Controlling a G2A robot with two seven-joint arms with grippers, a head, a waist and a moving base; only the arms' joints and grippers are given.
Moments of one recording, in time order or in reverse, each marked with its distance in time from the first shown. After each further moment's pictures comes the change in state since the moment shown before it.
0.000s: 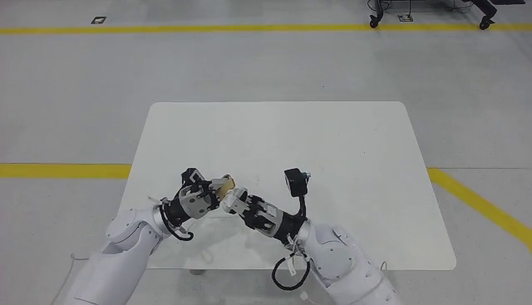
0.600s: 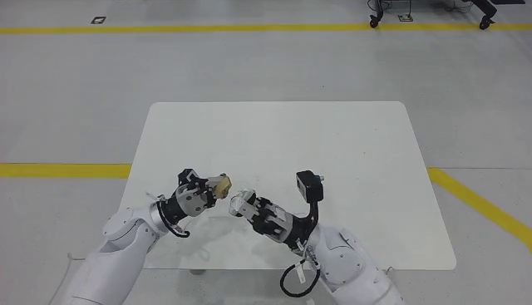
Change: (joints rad) left arm -0.008 -0.004 -0.028 0.036 0.006 0.045 0.011; right arm -0.059 0.011 0.049 -0.084 0.016 -0.092 -0.012
